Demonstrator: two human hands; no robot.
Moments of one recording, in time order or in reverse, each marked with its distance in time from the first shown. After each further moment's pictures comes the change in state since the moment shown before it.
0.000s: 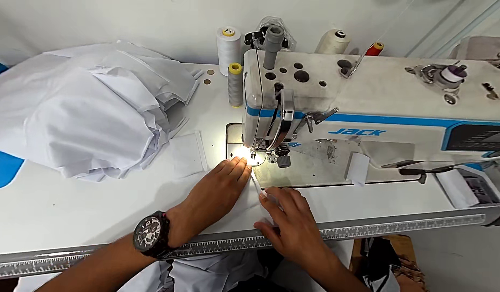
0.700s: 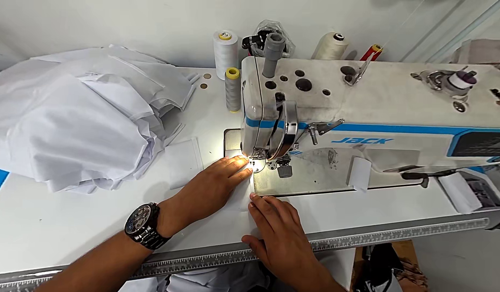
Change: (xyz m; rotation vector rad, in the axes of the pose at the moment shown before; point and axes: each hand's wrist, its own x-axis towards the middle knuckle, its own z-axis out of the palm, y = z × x) left_hand 0.007 -0.036 0.010 -0.263 0.051 0.068; right_hand 0.009 -0.025 0.010 -0.093 -0.033 0.002
